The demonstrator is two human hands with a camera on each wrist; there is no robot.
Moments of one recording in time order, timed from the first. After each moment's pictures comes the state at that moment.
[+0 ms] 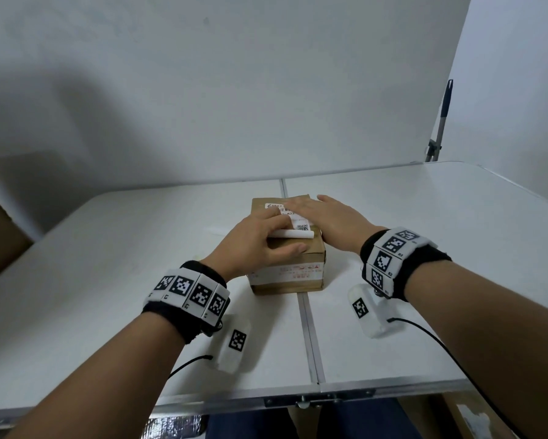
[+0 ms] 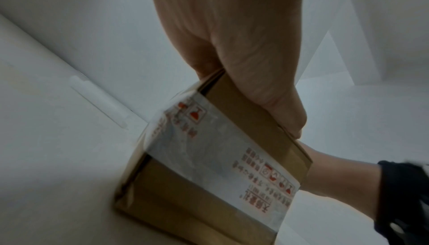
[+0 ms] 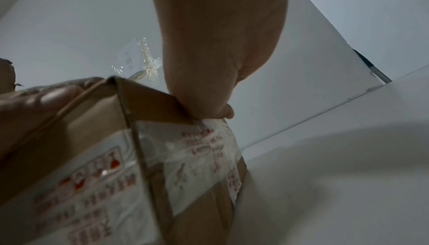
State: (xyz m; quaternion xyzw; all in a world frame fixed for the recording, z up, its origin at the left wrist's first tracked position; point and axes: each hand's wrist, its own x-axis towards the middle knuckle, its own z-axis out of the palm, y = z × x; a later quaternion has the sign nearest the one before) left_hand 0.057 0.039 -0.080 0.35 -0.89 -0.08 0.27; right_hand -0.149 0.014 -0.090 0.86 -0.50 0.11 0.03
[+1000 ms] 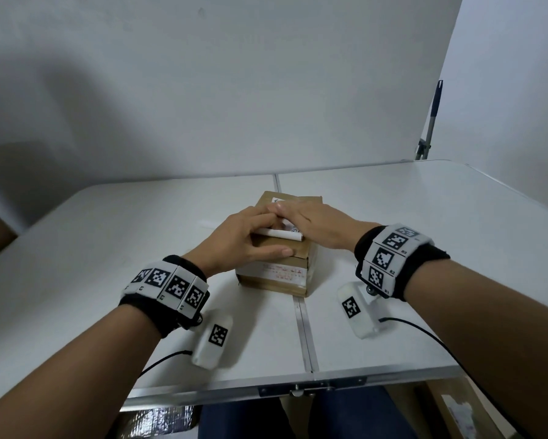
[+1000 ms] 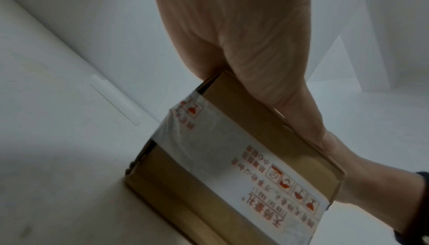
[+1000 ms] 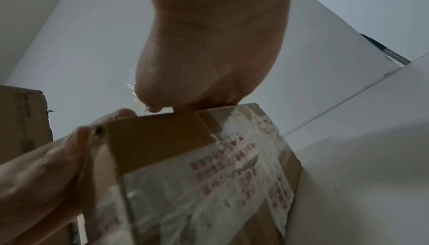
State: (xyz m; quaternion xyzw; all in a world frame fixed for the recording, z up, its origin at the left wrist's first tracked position) left_hand 0.074 0.047 -0.078 0.32 -0.89 -0.16 0.27; right_hand -0.119 0.049 -0.069 0.82 -0.53 0.17 -0.18
